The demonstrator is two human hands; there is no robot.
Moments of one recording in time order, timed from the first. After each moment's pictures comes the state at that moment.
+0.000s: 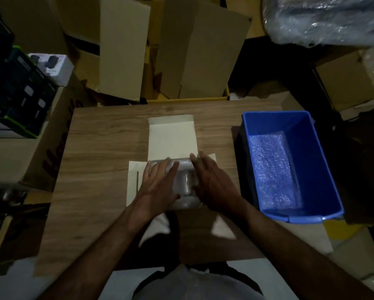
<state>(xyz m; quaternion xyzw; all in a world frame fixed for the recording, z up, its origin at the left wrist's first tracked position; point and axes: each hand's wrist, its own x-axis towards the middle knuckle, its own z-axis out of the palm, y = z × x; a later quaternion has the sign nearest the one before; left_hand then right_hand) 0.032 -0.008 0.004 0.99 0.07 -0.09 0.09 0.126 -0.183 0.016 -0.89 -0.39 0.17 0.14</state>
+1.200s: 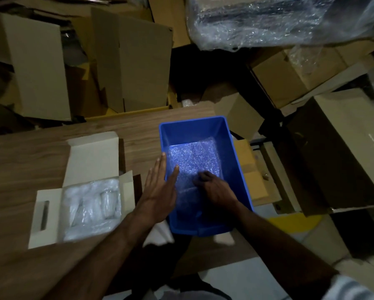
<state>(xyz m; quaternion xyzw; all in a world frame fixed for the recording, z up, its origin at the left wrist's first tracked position) 0.161 -0.219 -0.006 0.98 0.00 -0.05 0.20 0.263 -0.415 -0.061 -0.89 -0.39 0.22 0.06</state>
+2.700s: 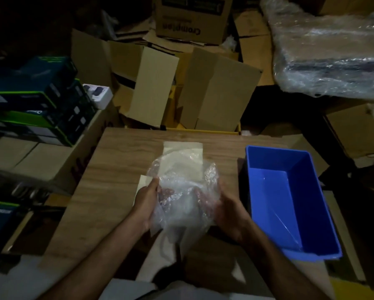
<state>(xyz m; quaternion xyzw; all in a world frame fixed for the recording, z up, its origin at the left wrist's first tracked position) 0.019 -0.034 0.063 0.49 0.48 0.09 0.72 0.129 -0.231 0.046 -0.36 0.01 0.56 0.75</state>
